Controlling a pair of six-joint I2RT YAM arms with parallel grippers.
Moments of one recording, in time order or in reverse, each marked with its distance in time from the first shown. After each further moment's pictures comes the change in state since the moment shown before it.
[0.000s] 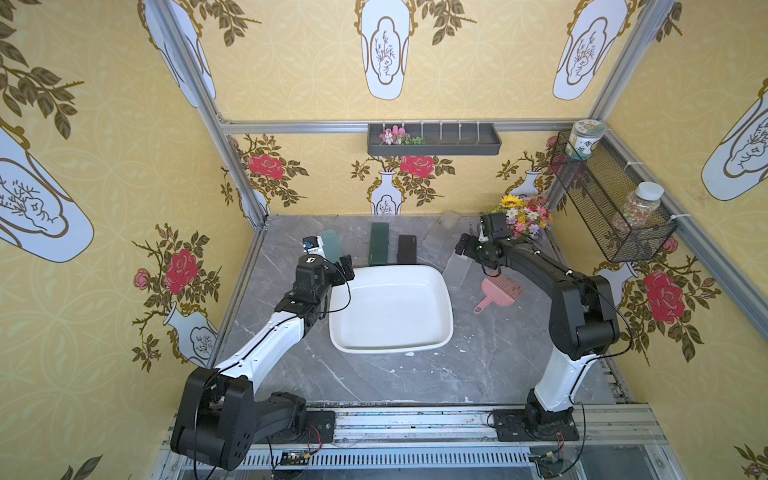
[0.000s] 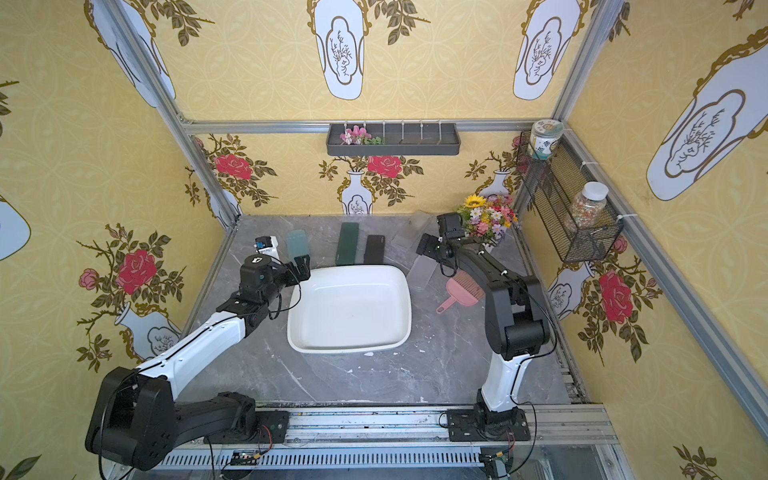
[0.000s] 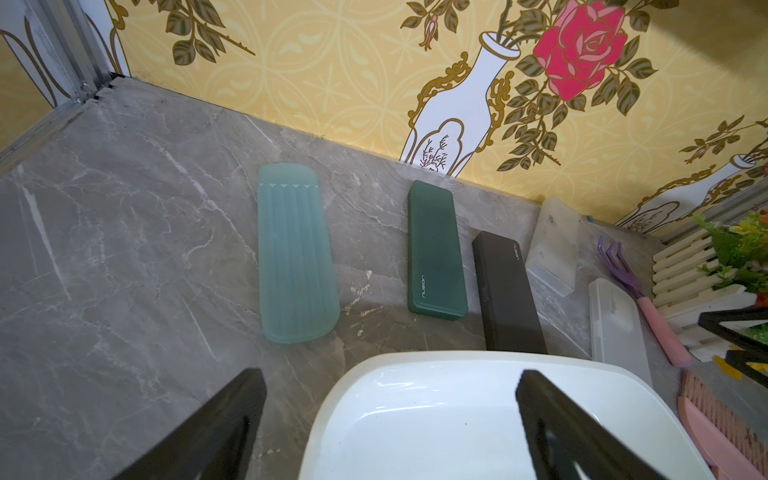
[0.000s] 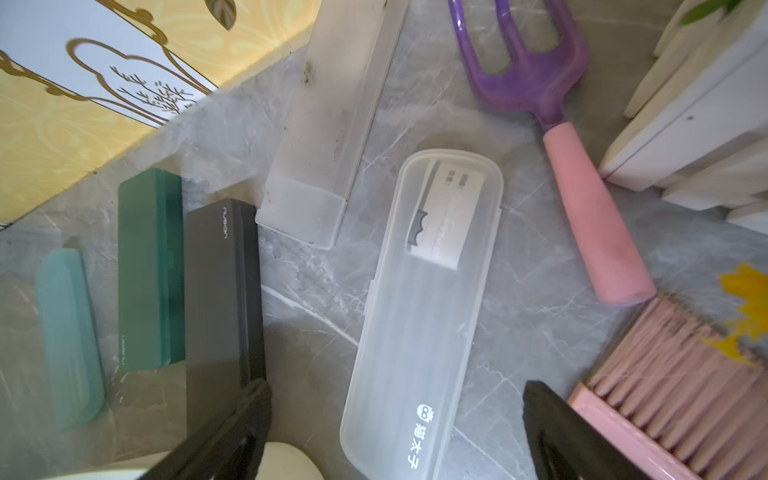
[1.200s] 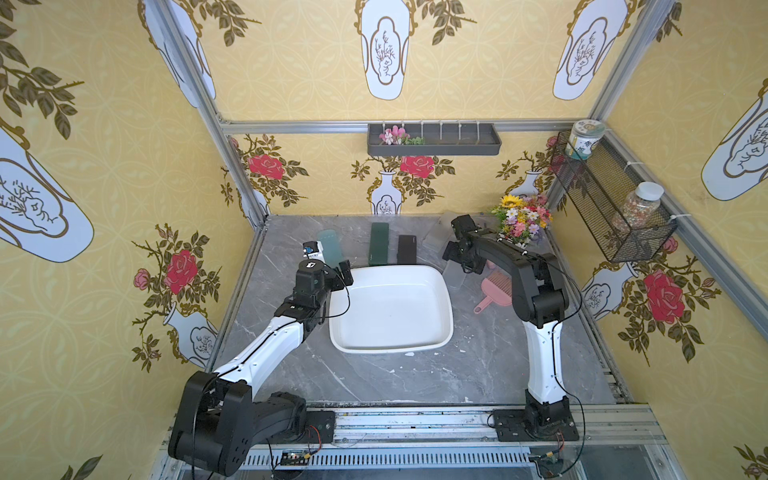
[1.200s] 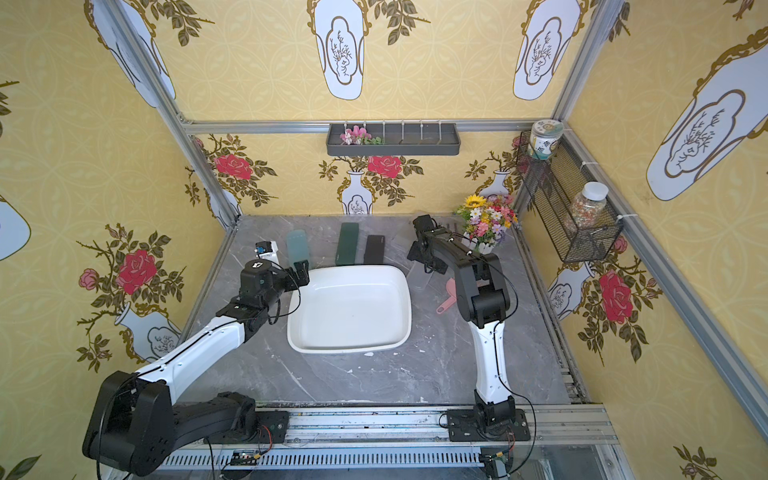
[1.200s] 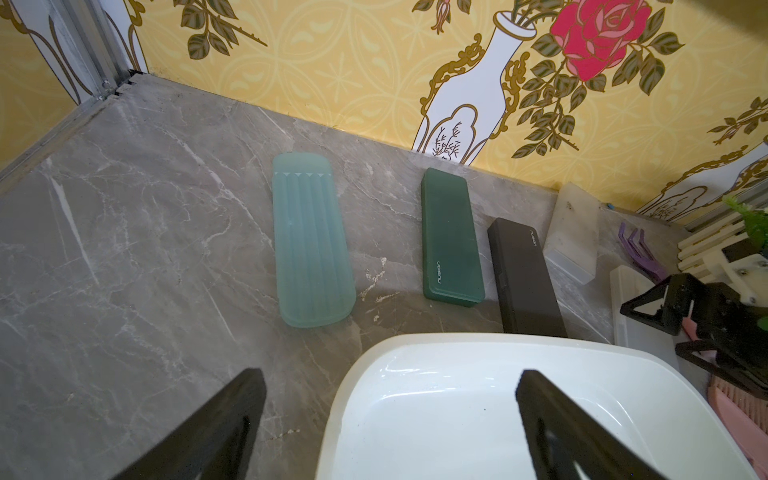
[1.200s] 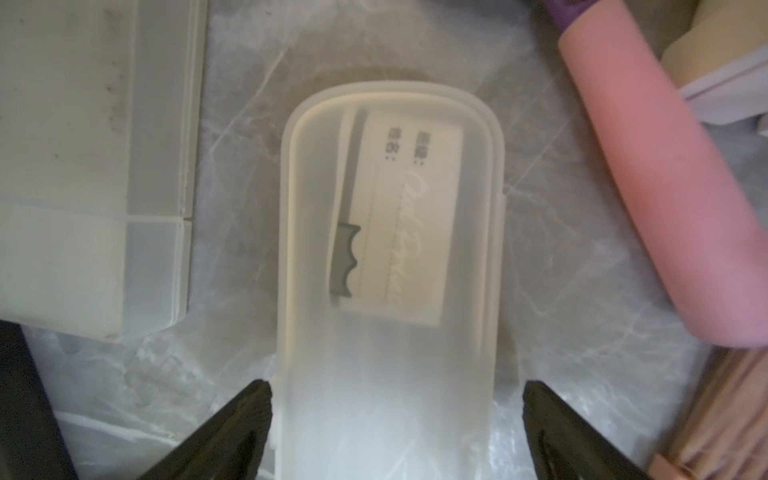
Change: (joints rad) left arm -0.006 -0.022 -0.043 -0.002 -0.027 0.026; right arm 0.075 0.355 0.311 -0.204 0.199 0.152
